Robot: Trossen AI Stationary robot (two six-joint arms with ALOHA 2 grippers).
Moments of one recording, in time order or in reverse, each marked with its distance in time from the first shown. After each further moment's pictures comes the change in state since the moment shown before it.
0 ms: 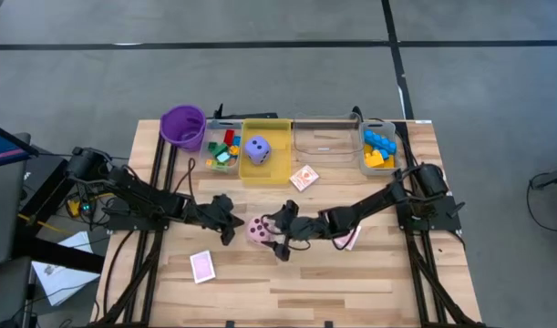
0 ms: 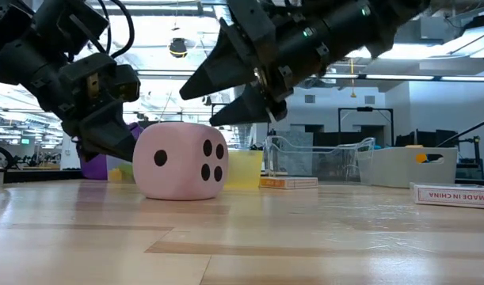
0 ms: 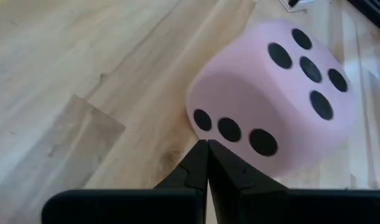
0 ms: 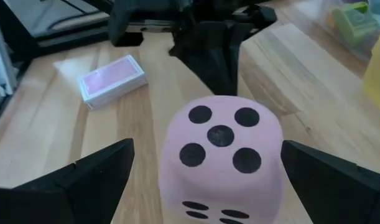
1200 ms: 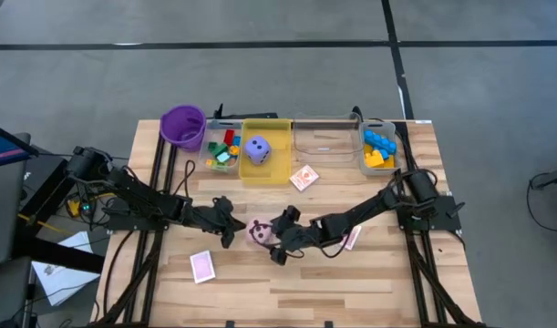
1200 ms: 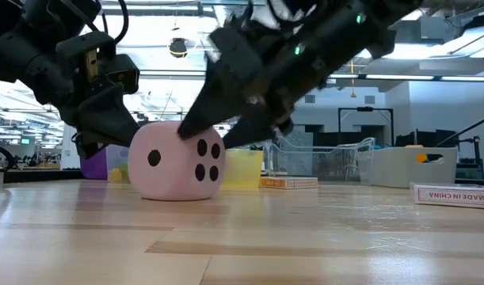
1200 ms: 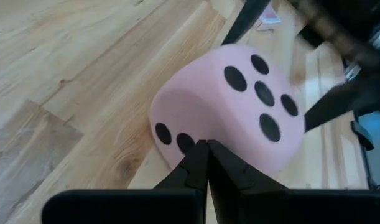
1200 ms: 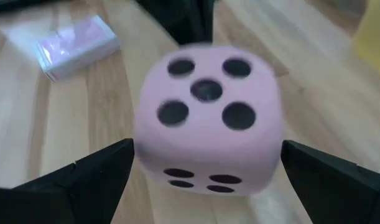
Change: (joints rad) left arm -0.048 0.000 0.000 0.089 -0.010 -0.069; right arm 0.035 0.086 0.100 -0.188 0.091 0.087
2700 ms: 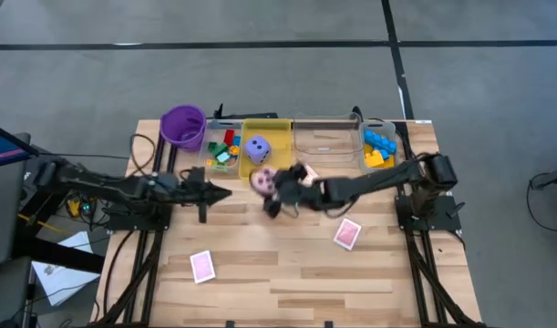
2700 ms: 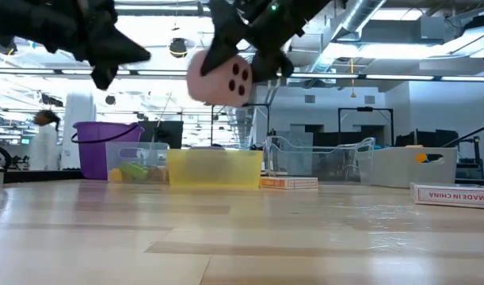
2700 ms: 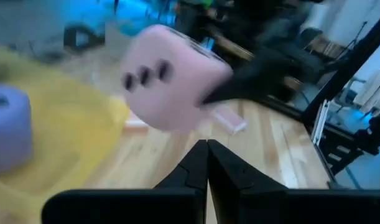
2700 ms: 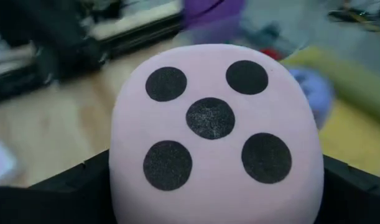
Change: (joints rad) left arm 0.205 -0.690 0.001 -0.313 0.035 0.409; right arm -0.203 -0.195 0.161 -0.302 0.158 -0.021
